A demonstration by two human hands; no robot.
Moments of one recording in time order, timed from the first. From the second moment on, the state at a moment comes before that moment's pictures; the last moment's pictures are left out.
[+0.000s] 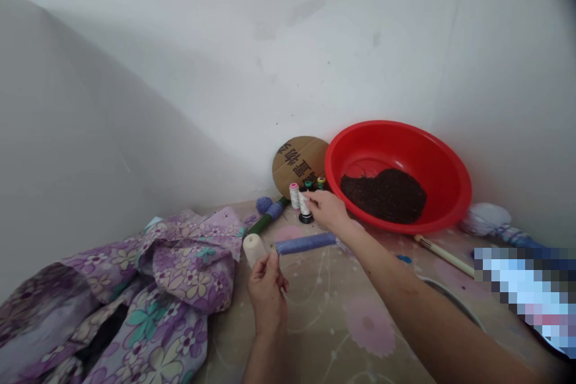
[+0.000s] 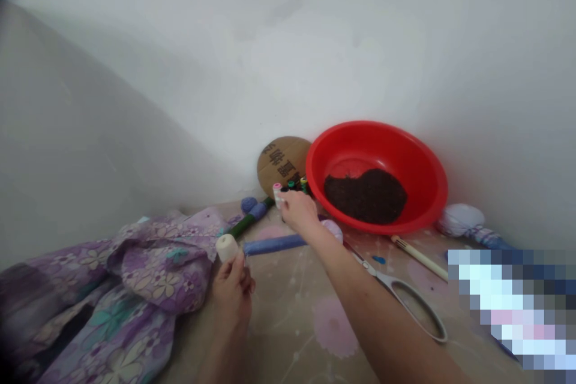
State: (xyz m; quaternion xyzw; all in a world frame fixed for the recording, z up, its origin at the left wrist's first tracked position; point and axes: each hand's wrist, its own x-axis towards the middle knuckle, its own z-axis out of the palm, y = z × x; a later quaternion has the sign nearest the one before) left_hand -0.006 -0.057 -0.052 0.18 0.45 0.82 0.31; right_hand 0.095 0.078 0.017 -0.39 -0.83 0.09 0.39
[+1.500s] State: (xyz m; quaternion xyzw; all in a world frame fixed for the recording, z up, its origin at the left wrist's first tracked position) left_hand -0.004 -0.057 -0.053 0.20 0.48 0.80 0.29; right_hand 0.084 0.052 0.008 -0.36 -0.69 0.21 0.59
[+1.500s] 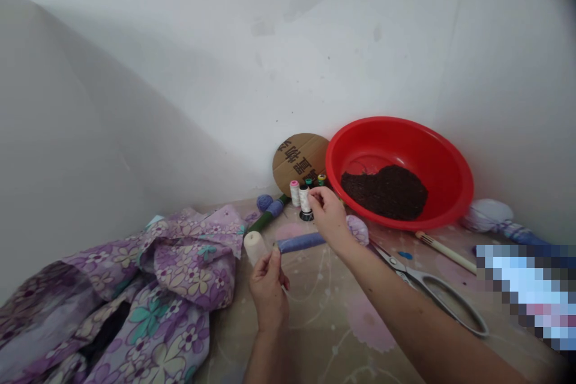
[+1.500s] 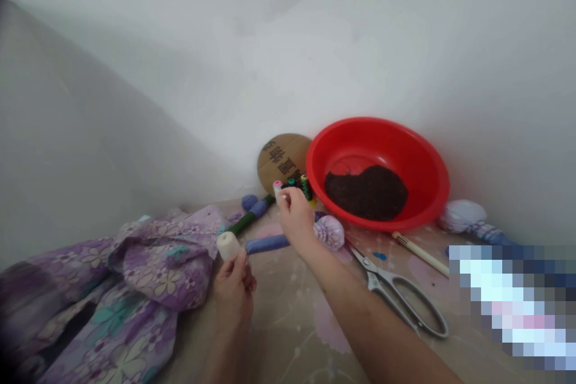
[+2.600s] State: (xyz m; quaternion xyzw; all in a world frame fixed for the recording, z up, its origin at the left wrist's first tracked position) left_hand -0.008 -0.053 -0.059 0.23 0.48 0.80 0.28; right_hand 0.093 -0.023 -0.048 -0.26 -0.79 0.27 0.49
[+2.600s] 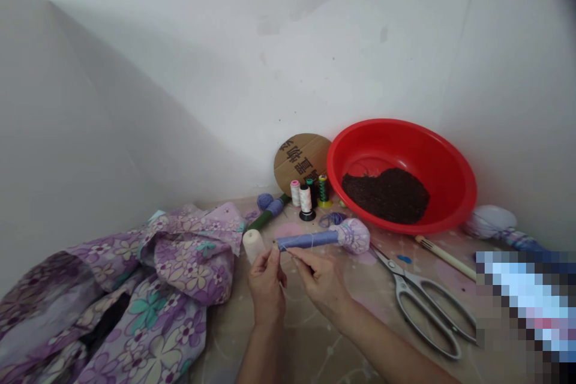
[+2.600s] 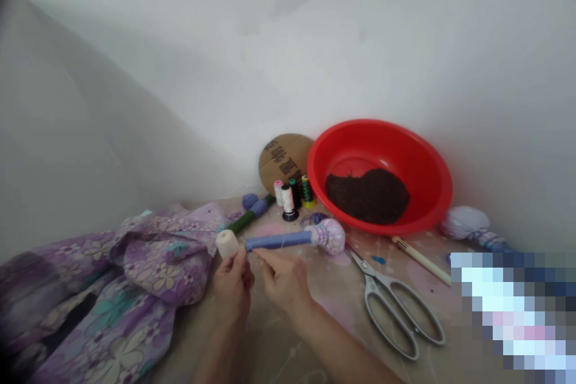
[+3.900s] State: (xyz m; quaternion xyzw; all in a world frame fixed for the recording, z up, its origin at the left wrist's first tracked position) left_hand -0.001 -0.057 -0.053 0.21 0.47 0.80 0.30; right_hand 0.078 -0.046 -0.048 -0.29 -0.77 0.32 0.47
